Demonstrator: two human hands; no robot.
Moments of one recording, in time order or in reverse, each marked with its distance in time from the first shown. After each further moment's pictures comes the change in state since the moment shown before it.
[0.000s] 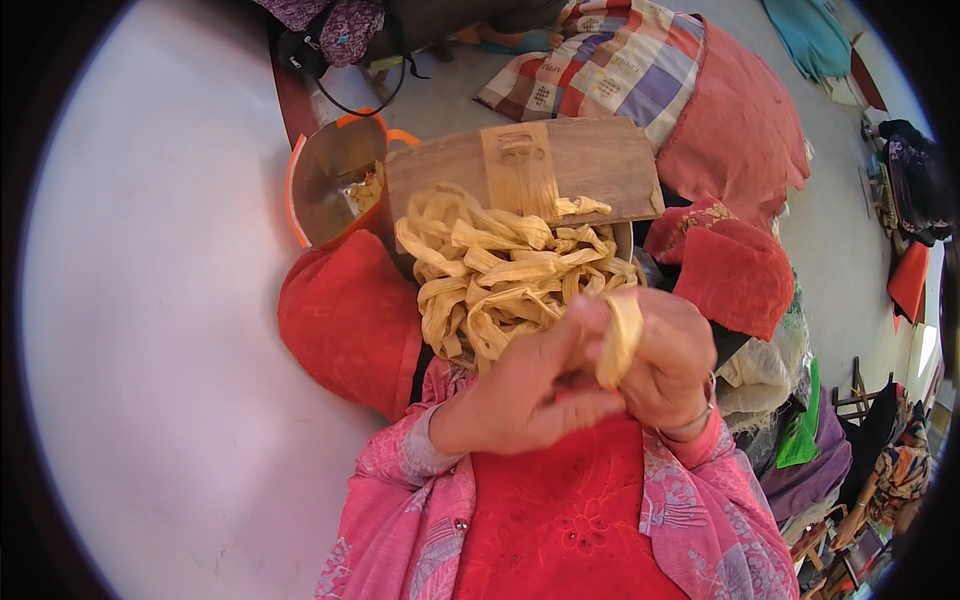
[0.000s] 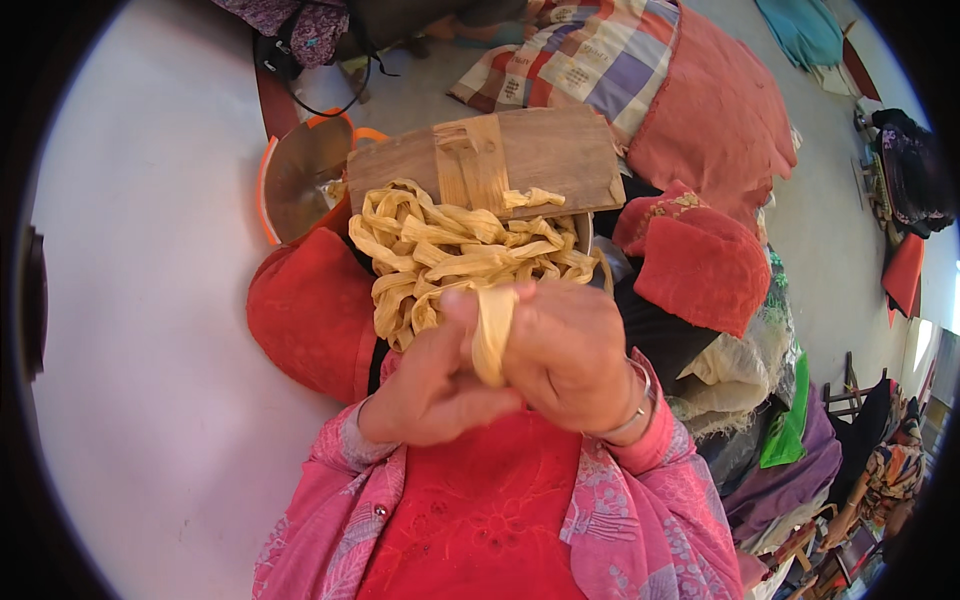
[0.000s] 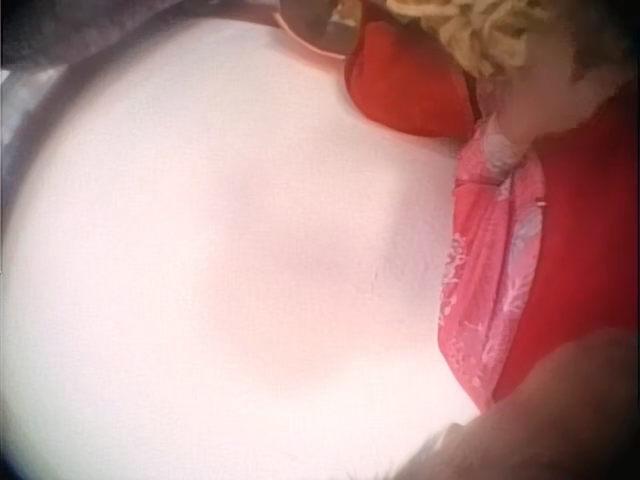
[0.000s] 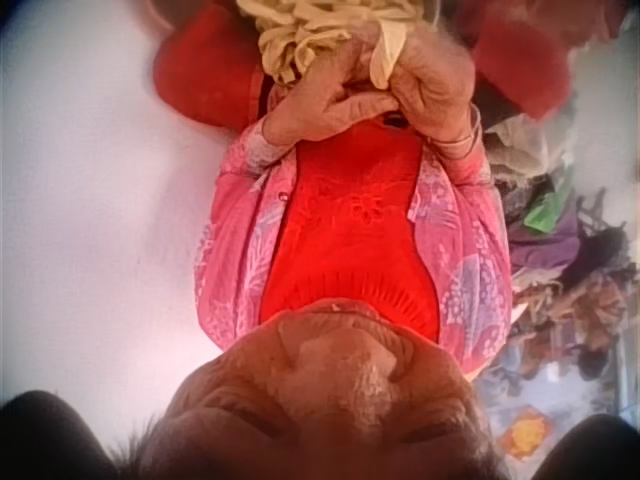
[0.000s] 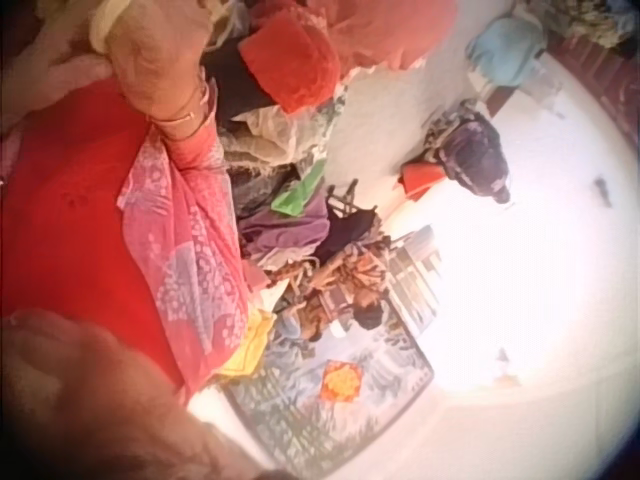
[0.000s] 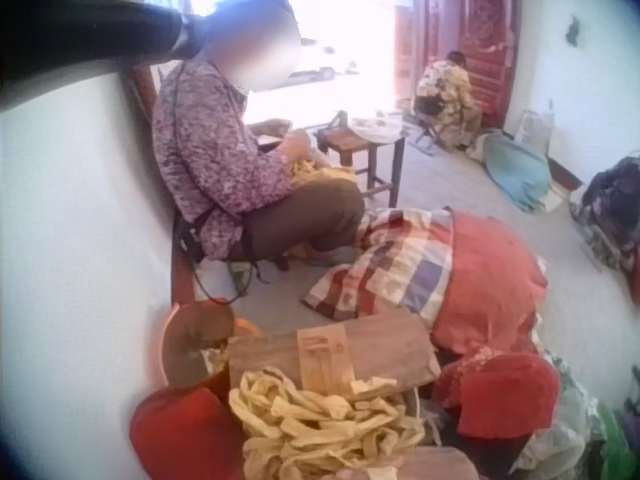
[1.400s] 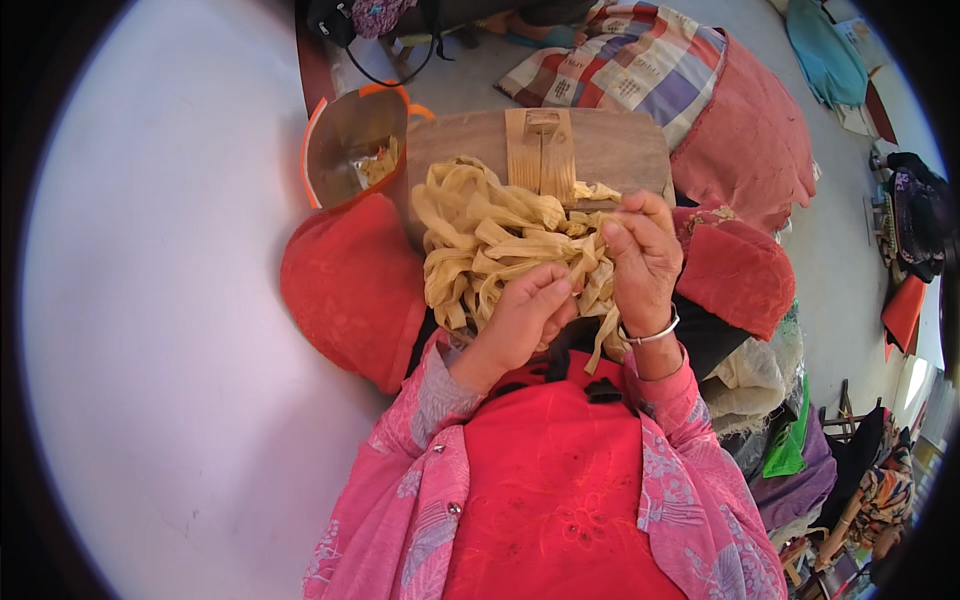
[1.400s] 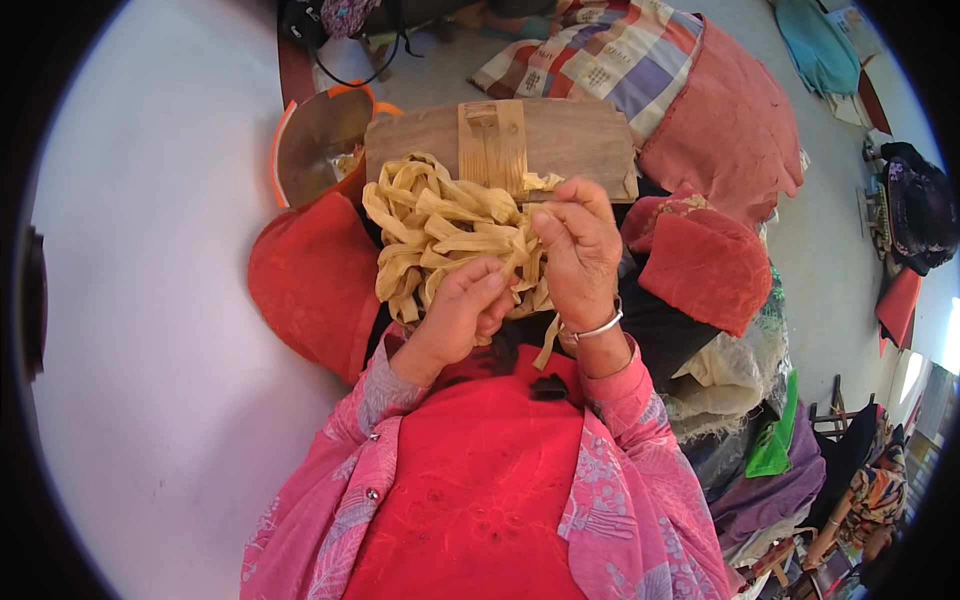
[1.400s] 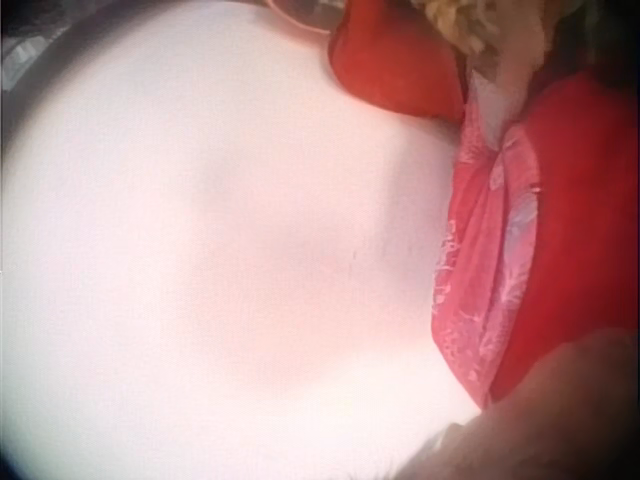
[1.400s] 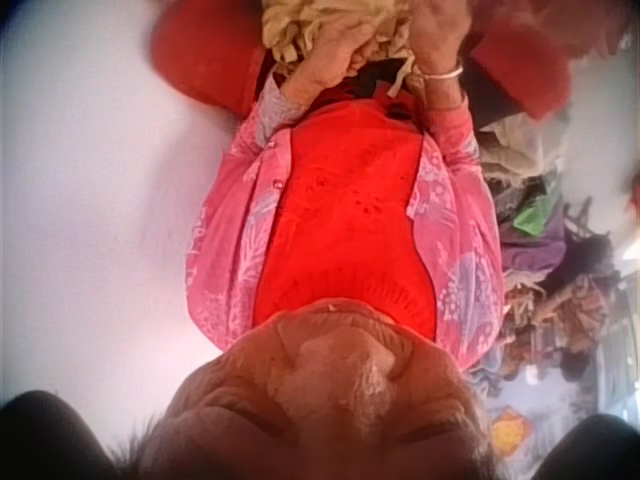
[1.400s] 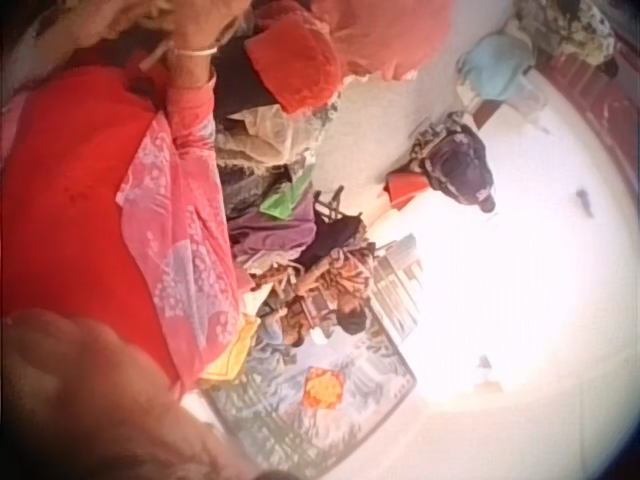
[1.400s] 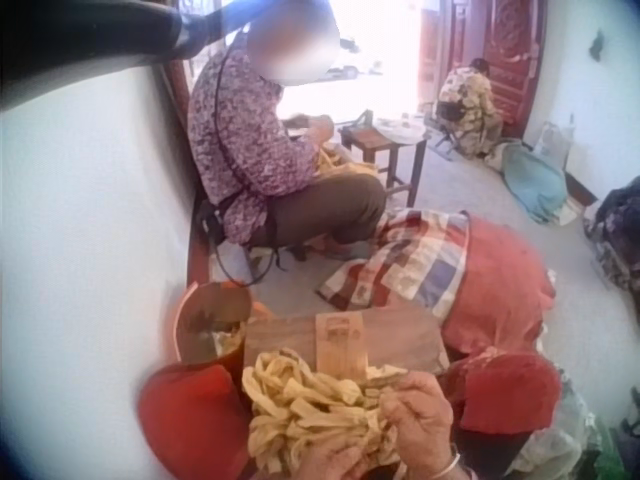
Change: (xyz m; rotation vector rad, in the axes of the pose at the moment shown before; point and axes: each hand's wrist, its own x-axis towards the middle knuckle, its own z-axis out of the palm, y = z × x) left_hand 0.001 -0.106 -0.017 -0.683 0.324 -0.217; right_hand -0.026 0.086 0.044 0.053 0.433 0.280
